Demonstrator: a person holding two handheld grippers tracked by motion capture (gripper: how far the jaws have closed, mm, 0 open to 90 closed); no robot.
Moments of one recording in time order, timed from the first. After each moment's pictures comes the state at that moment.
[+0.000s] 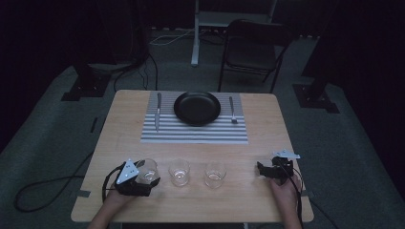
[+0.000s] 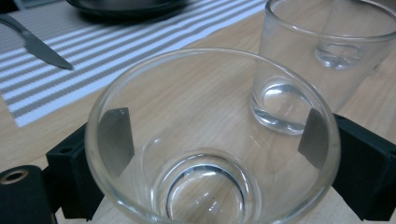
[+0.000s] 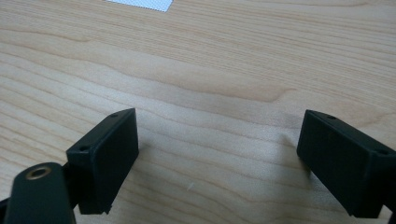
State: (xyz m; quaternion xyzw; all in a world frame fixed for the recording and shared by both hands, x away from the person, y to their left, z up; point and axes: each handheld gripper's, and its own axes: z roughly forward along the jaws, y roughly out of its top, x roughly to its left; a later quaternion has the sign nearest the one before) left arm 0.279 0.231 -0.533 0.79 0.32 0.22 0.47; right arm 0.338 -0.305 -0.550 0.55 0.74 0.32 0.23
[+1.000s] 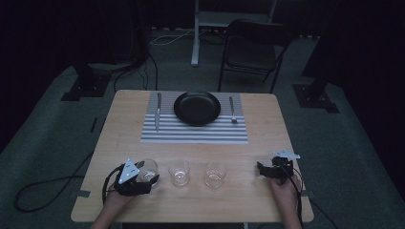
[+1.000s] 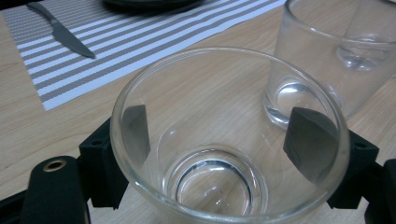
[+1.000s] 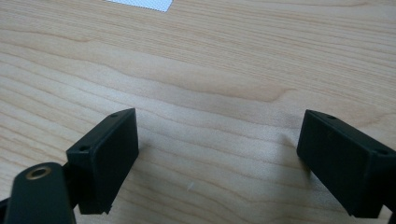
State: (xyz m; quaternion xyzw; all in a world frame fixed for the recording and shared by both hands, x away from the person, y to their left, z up) left arm 0.275 0.228 -0.523 0.79 0.36 0.23 0.44; right arm 0.338 -0.305 -0.550 0.55 0.74 0.32 0.23
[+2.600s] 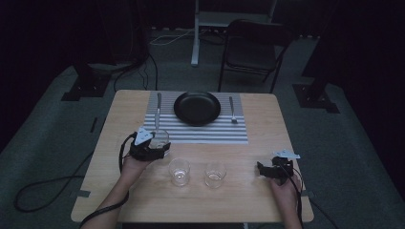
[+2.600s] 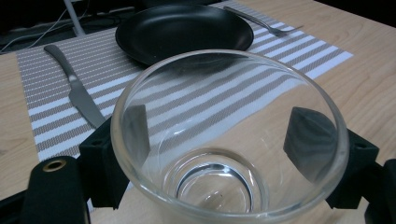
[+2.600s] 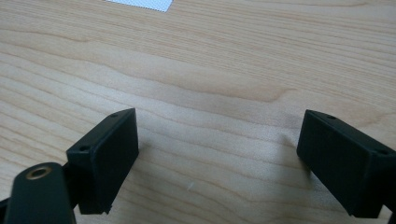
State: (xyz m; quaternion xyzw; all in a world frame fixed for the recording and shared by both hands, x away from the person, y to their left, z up) left arm 0.373 0.191 -0.488 0.77 0.39 0.23 0.45; right arm 0.338 -0.305 -0.550 0.55 0.74 0.32 0.23
